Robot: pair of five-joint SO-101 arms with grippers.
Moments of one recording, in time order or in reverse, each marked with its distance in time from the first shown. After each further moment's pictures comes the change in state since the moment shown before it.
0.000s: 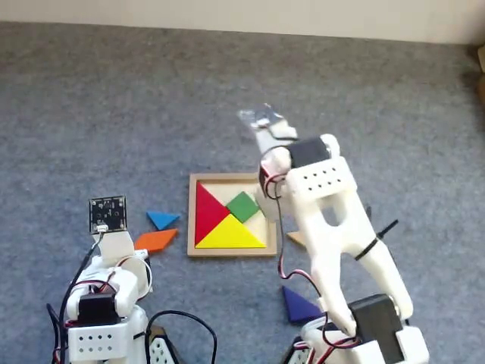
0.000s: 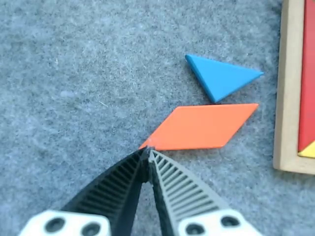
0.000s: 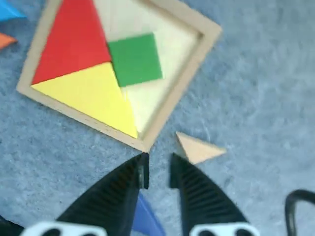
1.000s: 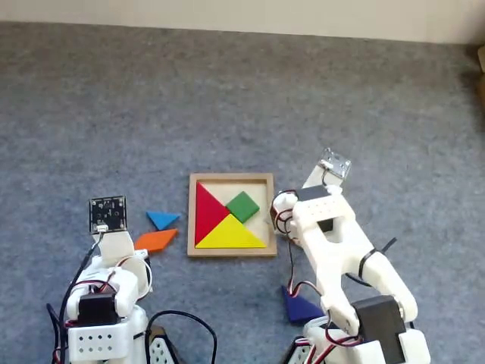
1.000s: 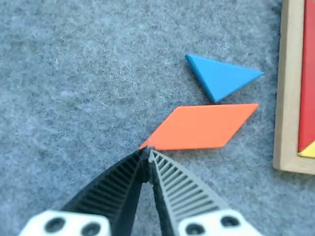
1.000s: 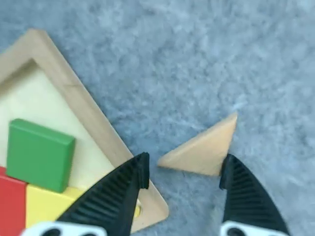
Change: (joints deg) left arm 0.0 0.0 0.0 0.0 0.0; right arm 3.5 -0.4 31.5 -35.5 -53.0
